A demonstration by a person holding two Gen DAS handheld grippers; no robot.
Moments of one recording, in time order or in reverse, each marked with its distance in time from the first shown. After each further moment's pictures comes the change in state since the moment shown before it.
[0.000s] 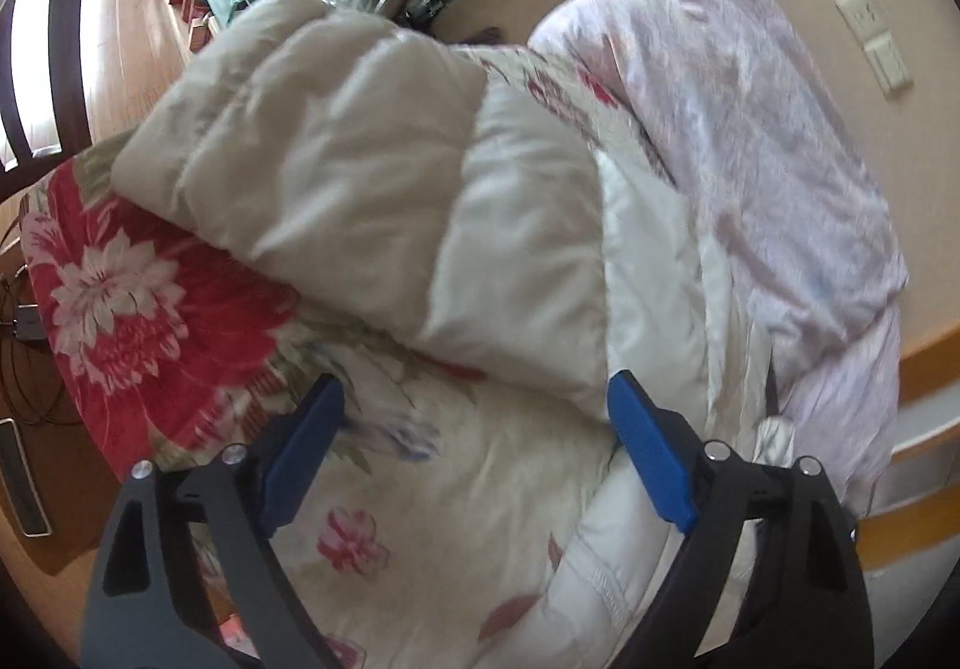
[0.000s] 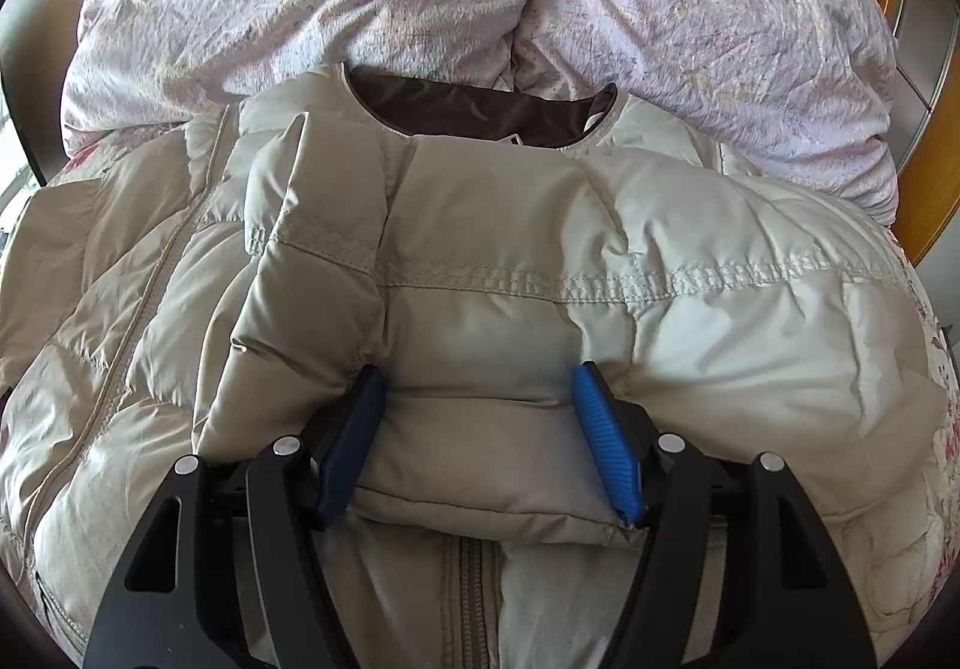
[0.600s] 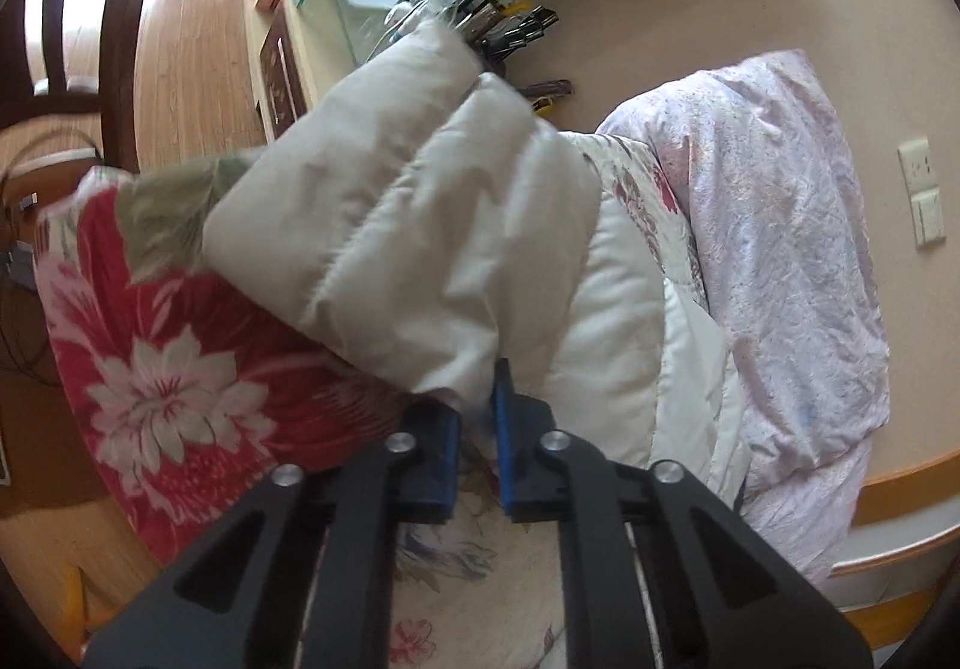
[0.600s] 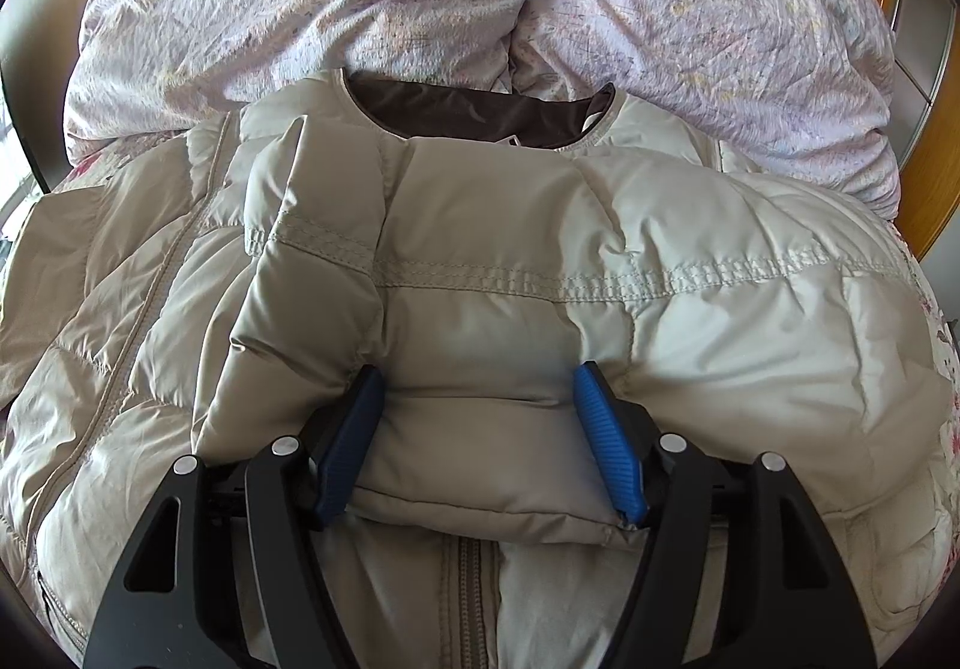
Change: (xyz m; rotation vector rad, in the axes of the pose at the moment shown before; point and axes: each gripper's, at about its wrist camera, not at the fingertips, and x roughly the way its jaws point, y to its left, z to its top) left arm 0.002 0.042 0.046 -0.190 -0.054 0.001; right arm -0.001 0.000 0.001 0.011 -0.007 0.010
